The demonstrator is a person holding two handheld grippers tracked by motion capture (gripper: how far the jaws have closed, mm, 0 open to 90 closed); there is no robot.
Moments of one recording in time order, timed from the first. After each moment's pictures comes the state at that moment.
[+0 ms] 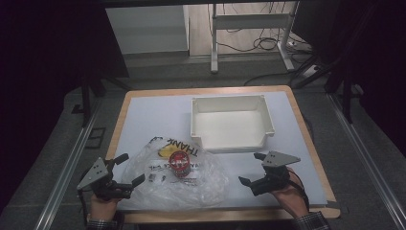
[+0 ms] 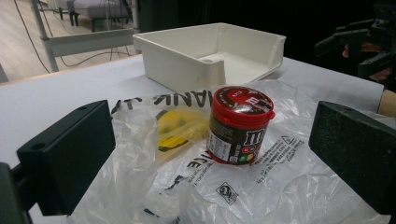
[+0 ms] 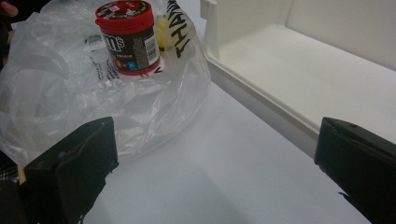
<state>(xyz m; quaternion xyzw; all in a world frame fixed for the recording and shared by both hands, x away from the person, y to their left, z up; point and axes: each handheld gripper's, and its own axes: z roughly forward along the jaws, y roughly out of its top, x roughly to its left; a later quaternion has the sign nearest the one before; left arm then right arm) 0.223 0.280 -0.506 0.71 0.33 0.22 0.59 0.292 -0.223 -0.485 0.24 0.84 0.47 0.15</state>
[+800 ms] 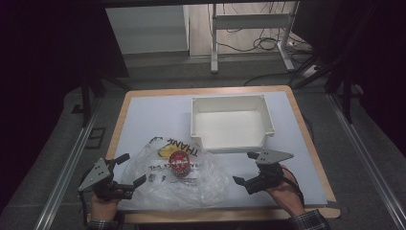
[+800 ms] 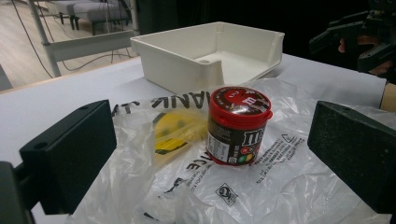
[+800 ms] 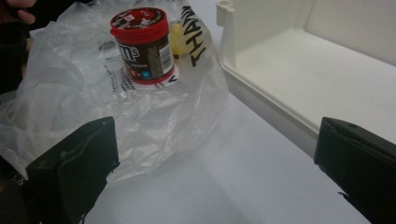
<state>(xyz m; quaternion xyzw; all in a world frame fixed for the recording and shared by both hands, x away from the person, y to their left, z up) 0.222 0.276 -0.503 0.71 0.32 0.23 0.58 0.297 -0.206 -0.481 0.23 0.84 0.48 0.12</state>
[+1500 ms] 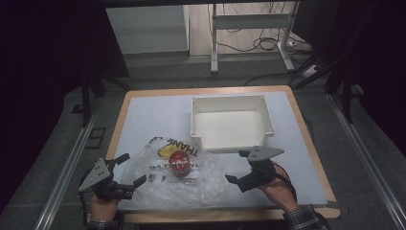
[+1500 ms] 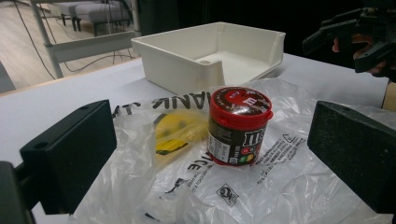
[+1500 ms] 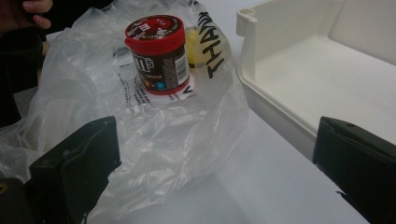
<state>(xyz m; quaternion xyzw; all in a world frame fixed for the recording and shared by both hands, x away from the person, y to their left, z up) 0.221 0.275 -0.503 0.71 0.32 0.23 0.58 0.304 -0.185 -0.479 0.21 0.85 0.48 0.10</state>
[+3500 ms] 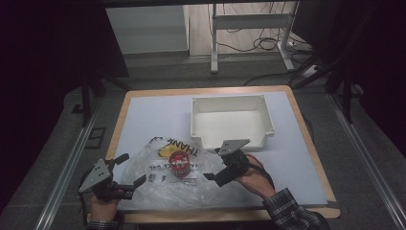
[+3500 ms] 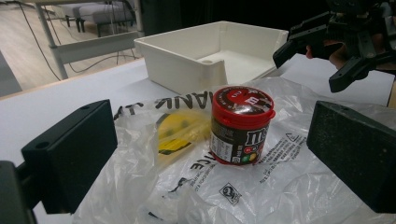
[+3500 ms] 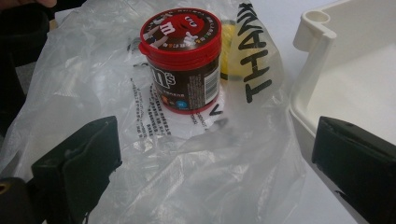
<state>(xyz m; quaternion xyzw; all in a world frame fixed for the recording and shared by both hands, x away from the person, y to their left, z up) 0.219 0.275 -0.502 0.71 0.32 0.24 0.57 0.329 -0.116 -0.485 0.16 0.88 0.44 0.06</state>
